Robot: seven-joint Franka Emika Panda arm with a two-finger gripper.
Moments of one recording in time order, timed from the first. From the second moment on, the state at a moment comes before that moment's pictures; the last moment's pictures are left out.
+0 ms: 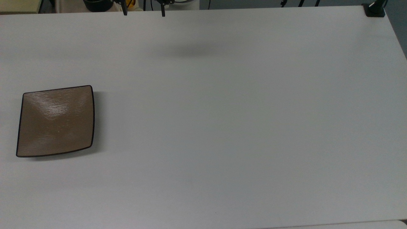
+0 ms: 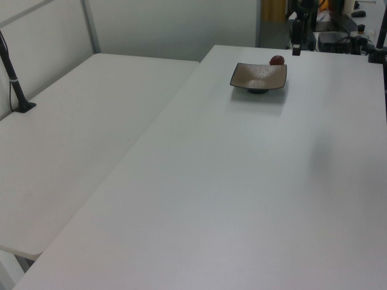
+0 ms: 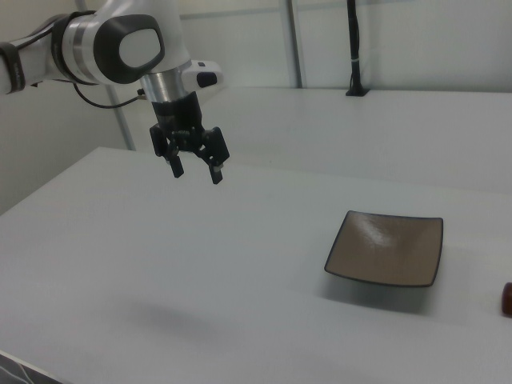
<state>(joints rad) 0.05 -0.04 -0.04 -1.72 -0.04 1.69 -0.06</state>
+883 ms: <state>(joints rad) 0.03 -0.04 -0.04 -1.74 -0.03 1.82 -0.09</state>
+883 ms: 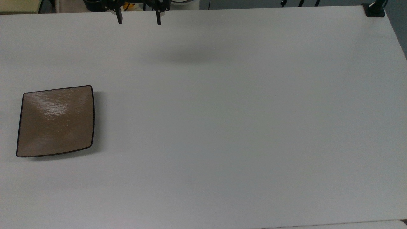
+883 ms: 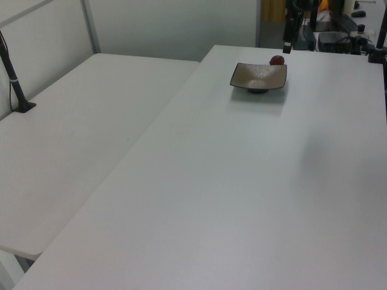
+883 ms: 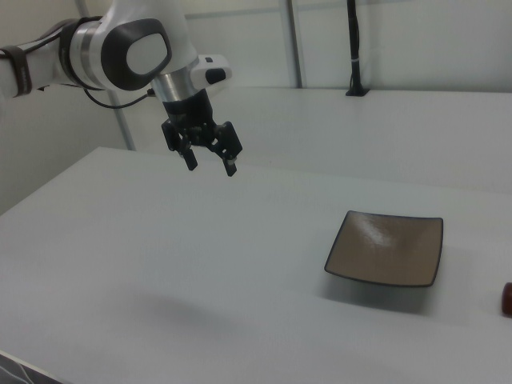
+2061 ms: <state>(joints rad) -0.37 0.37 -0.08 -1.45 -0.03 2.16 -0.42</state>
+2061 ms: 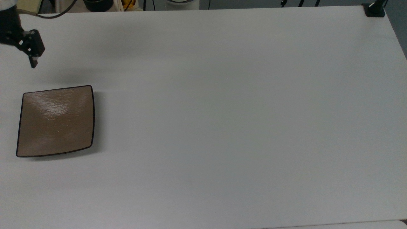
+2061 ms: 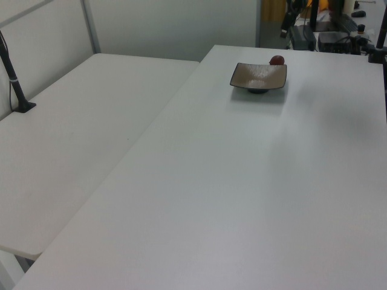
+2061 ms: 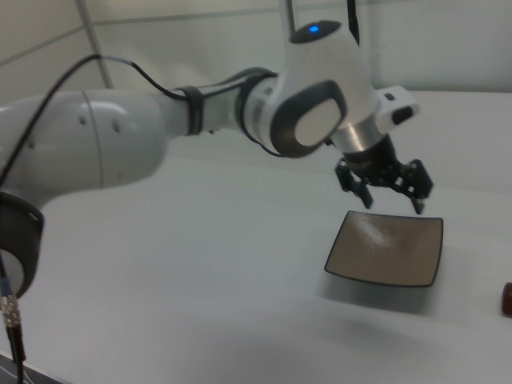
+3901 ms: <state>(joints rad) -0.62 0.93 0.03 -1.19 -0.03 2.78 -0.46</state>
